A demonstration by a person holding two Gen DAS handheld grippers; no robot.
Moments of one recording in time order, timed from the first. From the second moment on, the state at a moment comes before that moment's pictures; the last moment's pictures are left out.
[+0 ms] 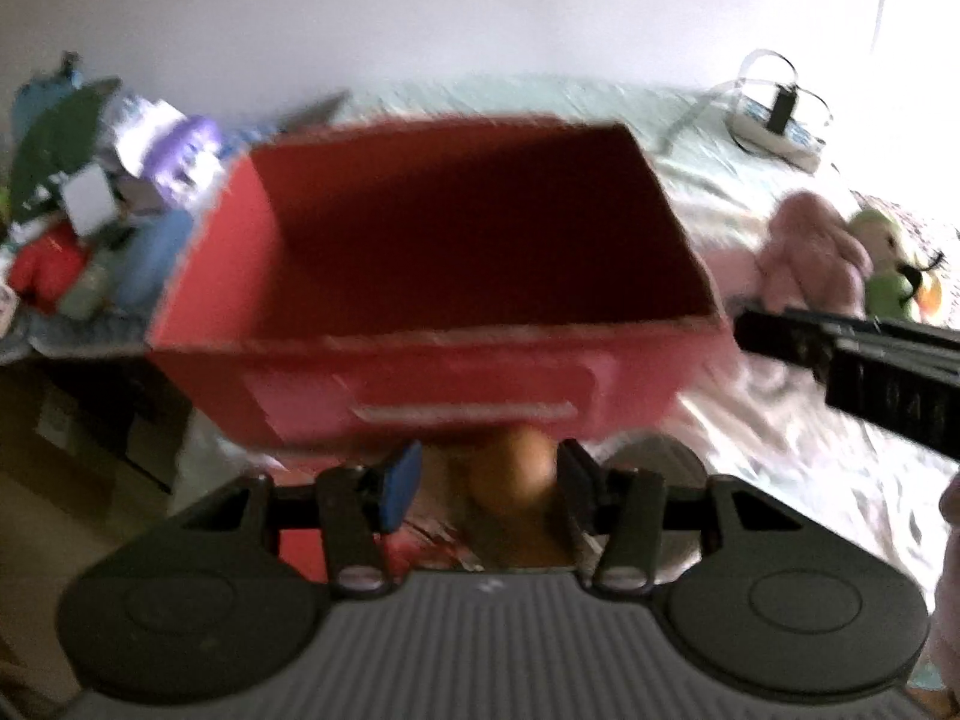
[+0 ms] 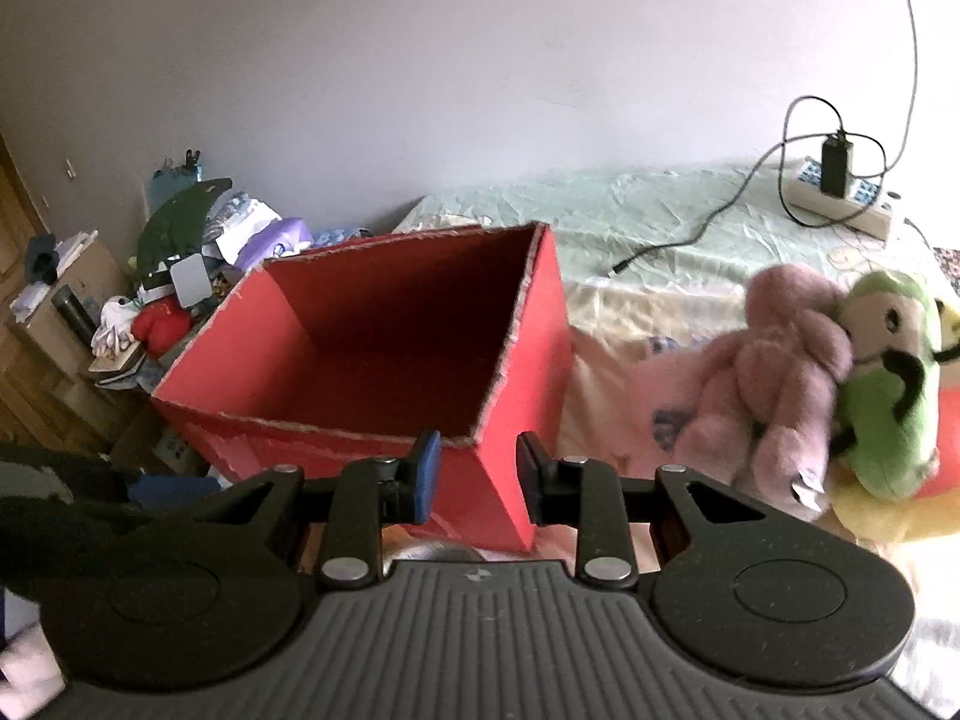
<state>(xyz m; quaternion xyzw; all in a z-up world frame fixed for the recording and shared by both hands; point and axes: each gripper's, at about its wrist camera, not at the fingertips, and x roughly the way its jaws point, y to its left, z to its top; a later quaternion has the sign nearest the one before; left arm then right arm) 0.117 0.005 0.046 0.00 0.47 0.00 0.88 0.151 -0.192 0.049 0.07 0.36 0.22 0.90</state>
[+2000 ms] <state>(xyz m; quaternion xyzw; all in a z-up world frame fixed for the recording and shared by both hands) 0.154 -0.043 0.064 0.01 0.48 -0.24 0.85 0.134 -0.214 0.076 0.11 0.36 0.13 0.92</state>
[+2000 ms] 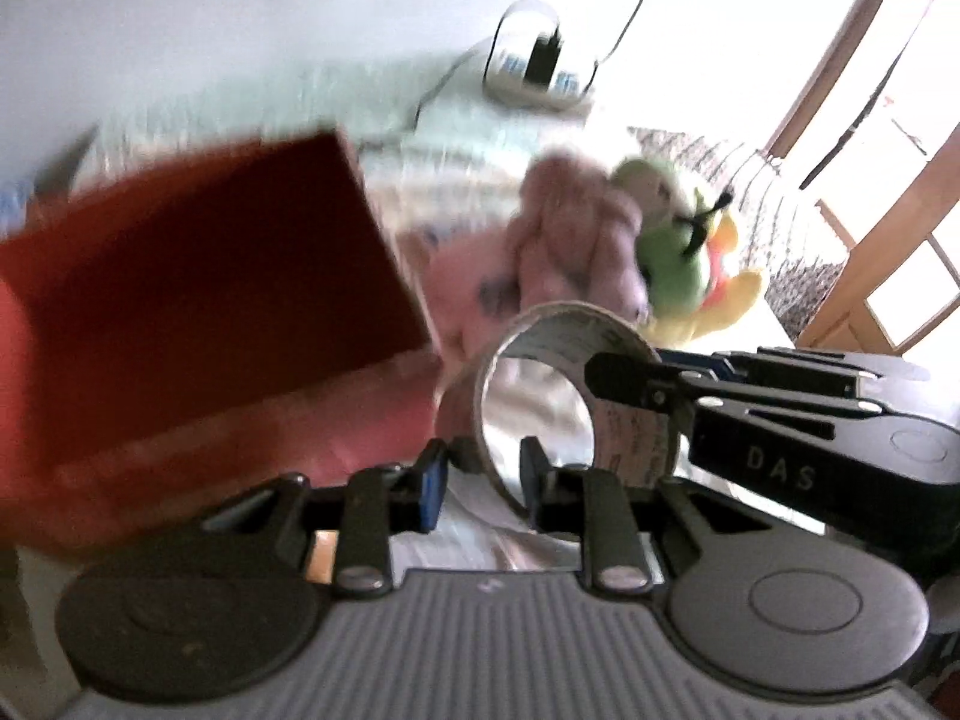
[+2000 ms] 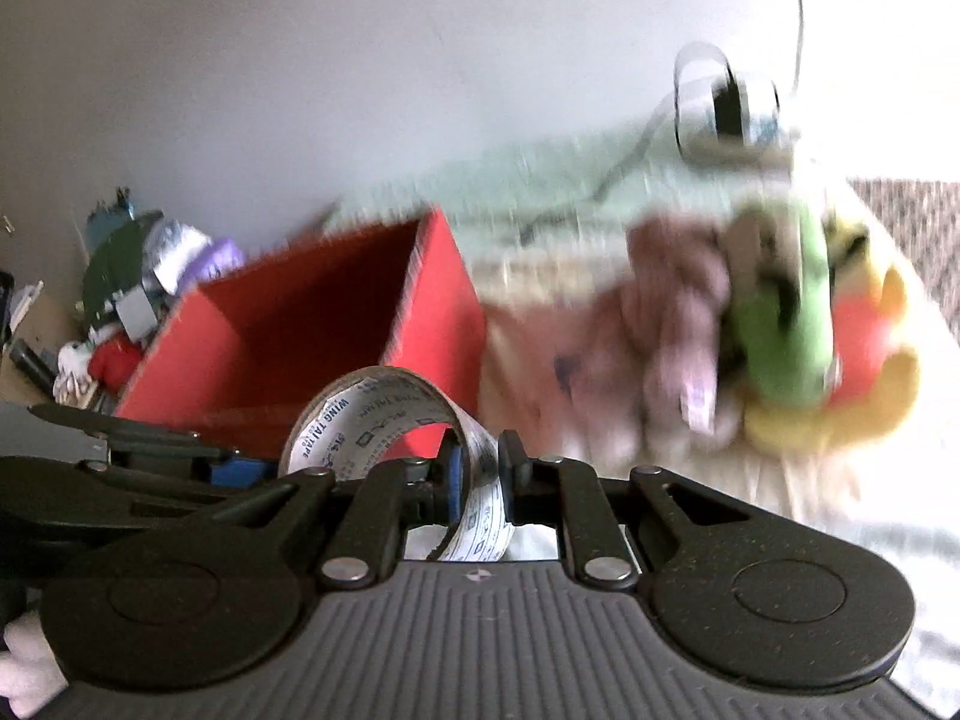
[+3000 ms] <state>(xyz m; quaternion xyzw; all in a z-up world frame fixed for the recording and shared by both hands) 0.294 0.072 0.043 -0.01 0.50 -0.19 0.84 0.275 -0.073 0.059 0.02 0.42 0.16 0.89</state>
